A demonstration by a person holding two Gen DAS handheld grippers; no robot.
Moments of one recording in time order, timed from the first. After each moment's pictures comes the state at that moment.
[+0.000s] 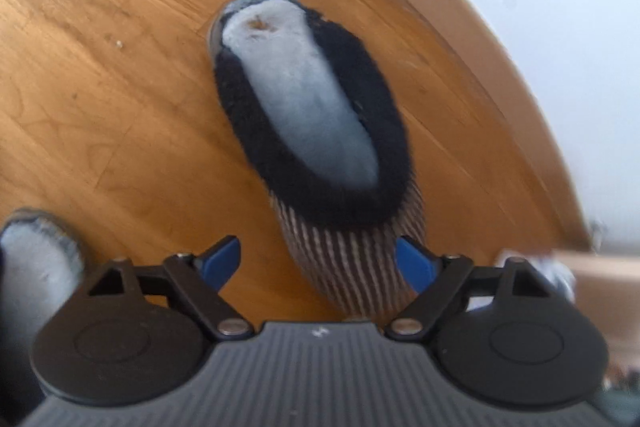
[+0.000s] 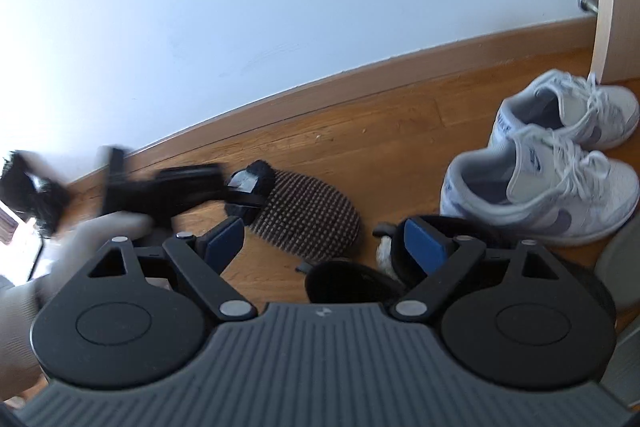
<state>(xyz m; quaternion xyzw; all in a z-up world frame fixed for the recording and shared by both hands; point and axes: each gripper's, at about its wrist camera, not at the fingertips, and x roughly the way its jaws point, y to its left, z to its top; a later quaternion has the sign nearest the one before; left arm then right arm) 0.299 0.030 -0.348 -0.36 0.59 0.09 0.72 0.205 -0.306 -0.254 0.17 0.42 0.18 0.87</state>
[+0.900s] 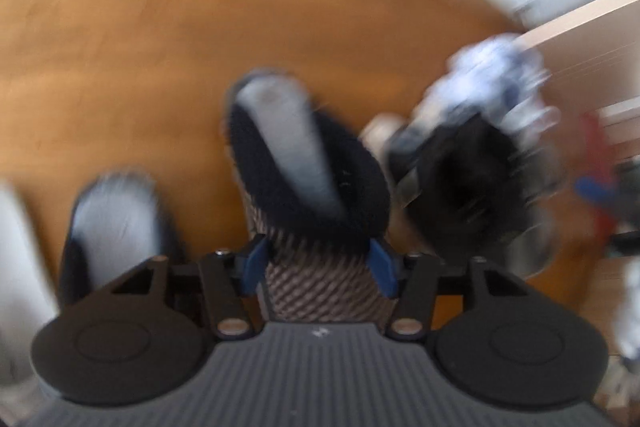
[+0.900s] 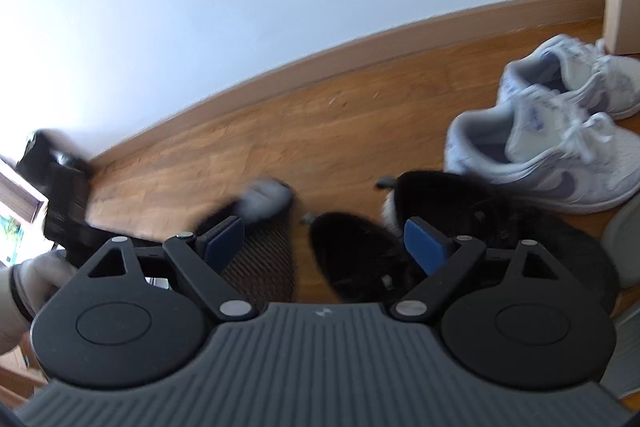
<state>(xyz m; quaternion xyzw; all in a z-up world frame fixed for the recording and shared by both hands) 0.174 0.038 -0.297 -0.11 0.66 -0.12 0.73 0.189 -0.290 -0.285 0.16 0.46 0.23 0.84</state>
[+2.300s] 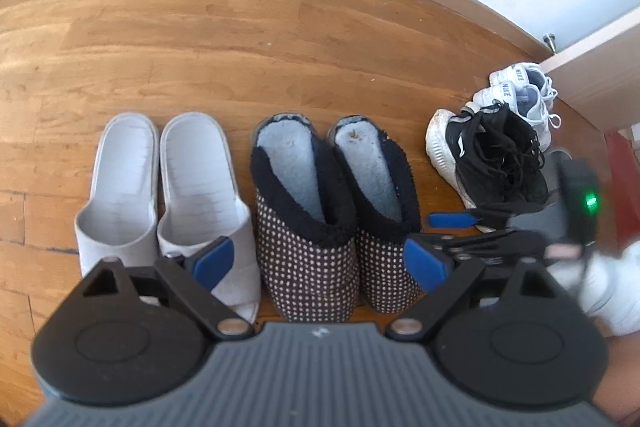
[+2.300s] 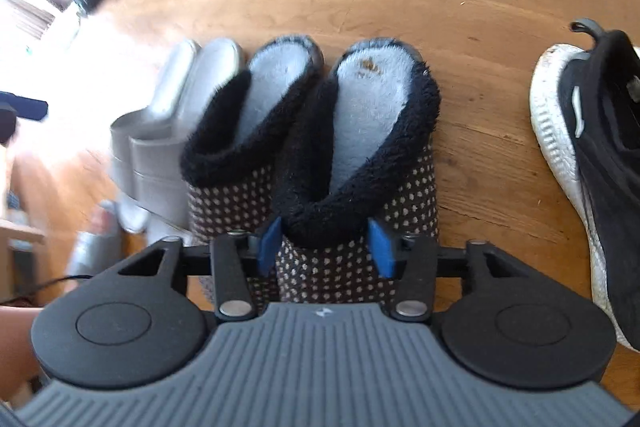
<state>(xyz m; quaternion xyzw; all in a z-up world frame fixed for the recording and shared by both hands) 0.073 0.154 -0.179 -0.12 0.61 -0.10 0.78 0.153 -0.101 -0.365 0.04 0.60 0.35 0.72</state>
